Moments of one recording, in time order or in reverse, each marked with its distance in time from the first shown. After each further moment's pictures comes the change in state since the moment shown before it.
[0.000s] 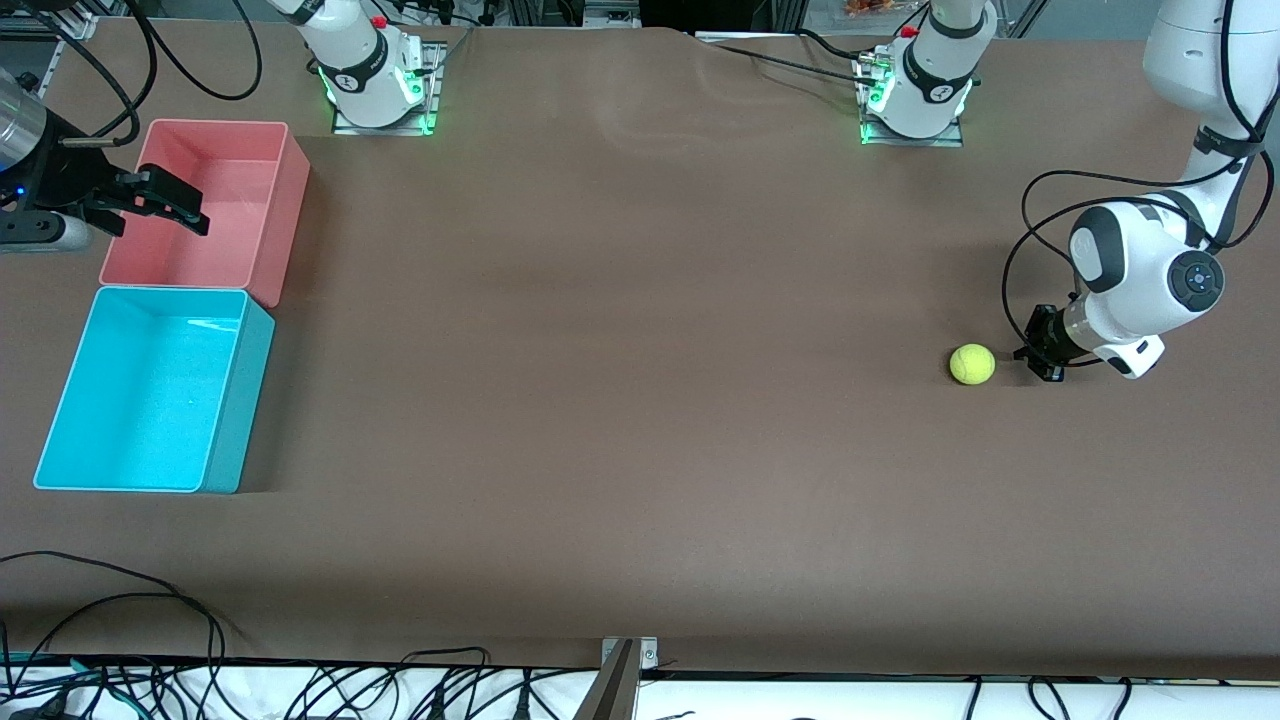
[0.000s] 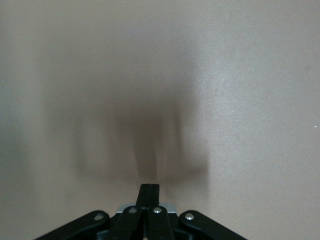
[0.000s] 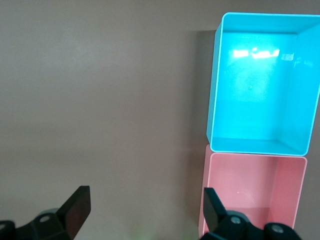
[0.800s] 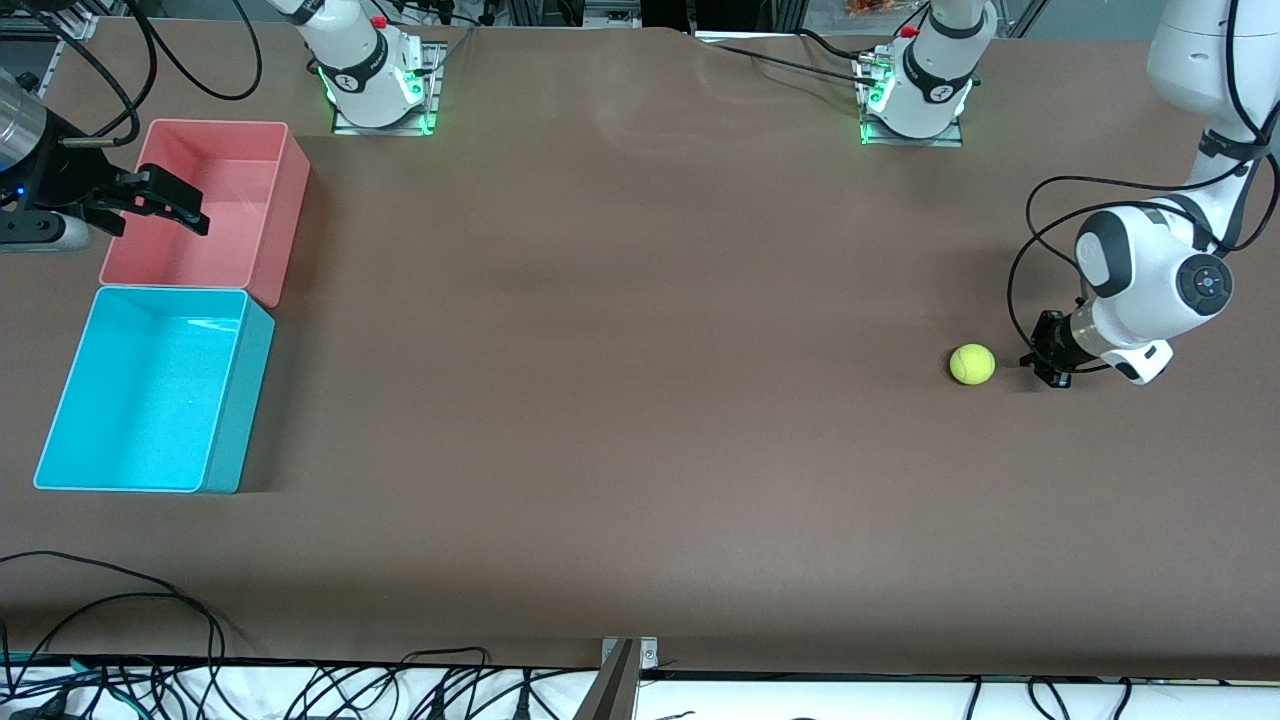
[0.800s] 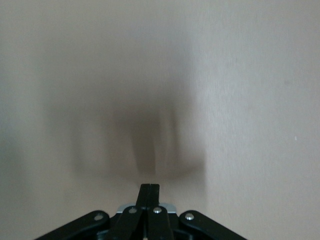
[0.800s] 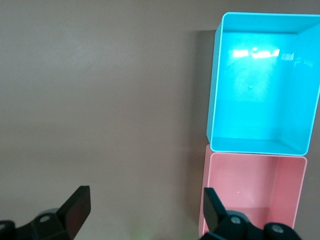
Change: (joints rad) left arm 0.025 0.013 0.002 0.031 0.000 0.001 0.044; right arm 0.000 0.000 0.000 0.000 0.000 -0.001 0.000
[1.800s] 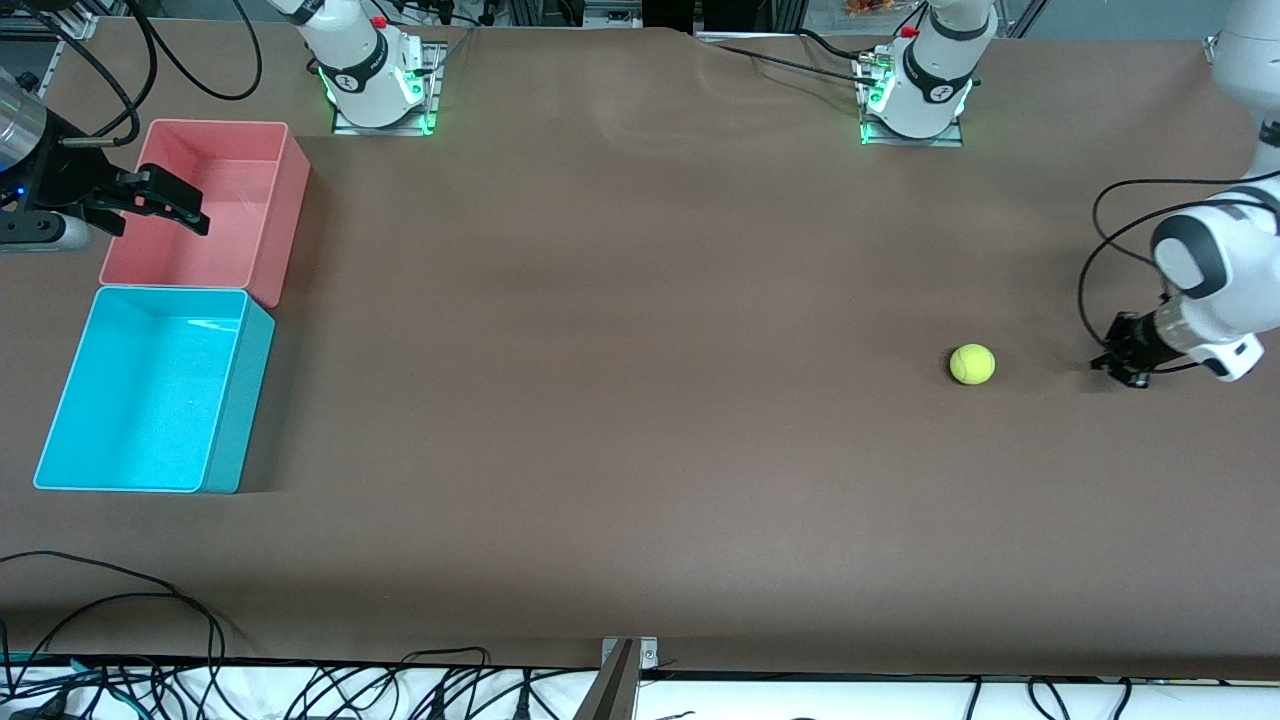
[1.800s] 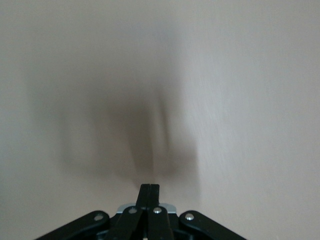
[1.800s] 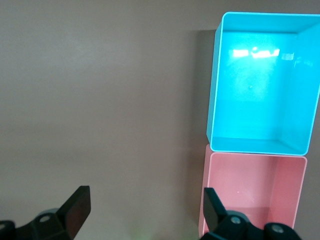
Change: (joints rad) left arm 0.180 0.065 -0.035 0.105 0.000 -0.001 0.165; right arm 0.000 0.000 0.000 0.000 0.000 -0.001 0.000
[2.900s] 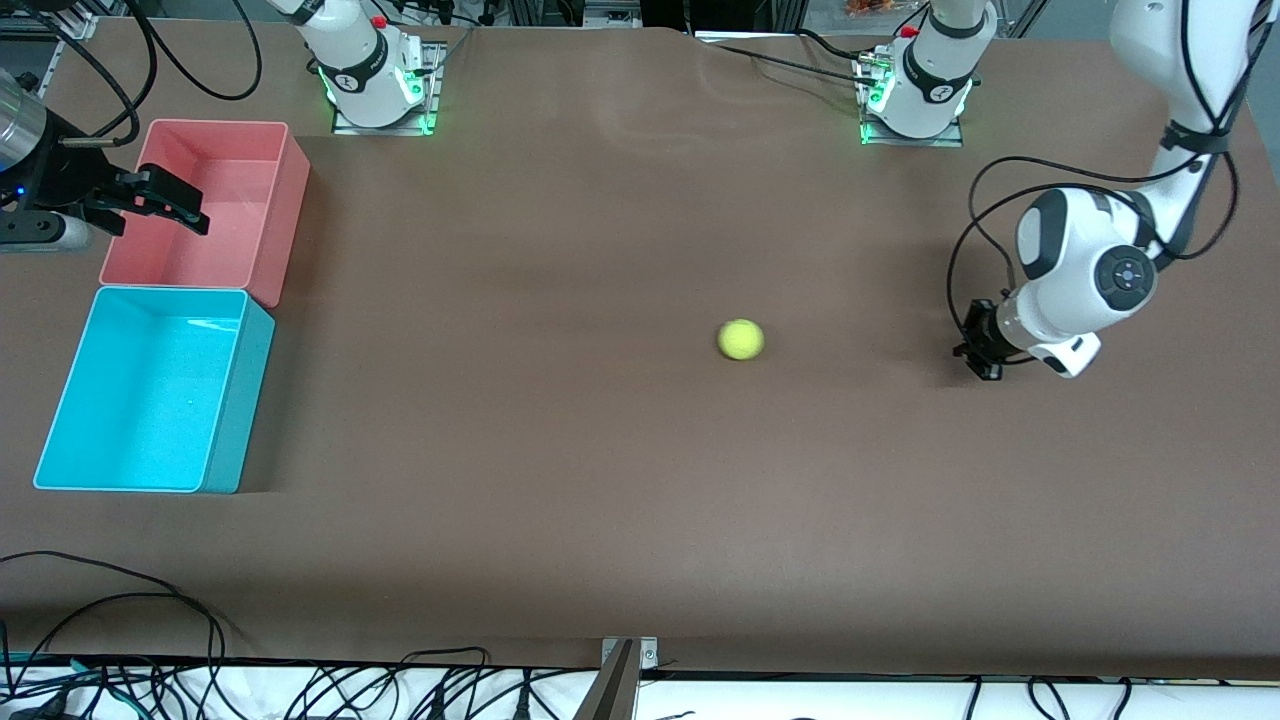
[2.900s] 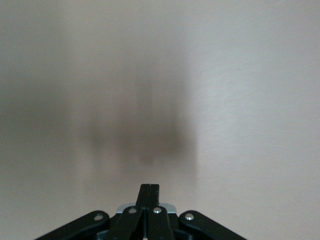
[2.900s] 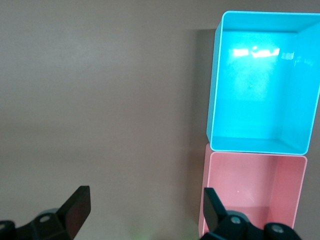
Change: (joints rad) left arm -0.158 -0.162 -0.231 -0.087 0.095 -0.167 -0.509; right arm 0.000 0.001 0.000 -0.001 0.000 -0.008 0.000
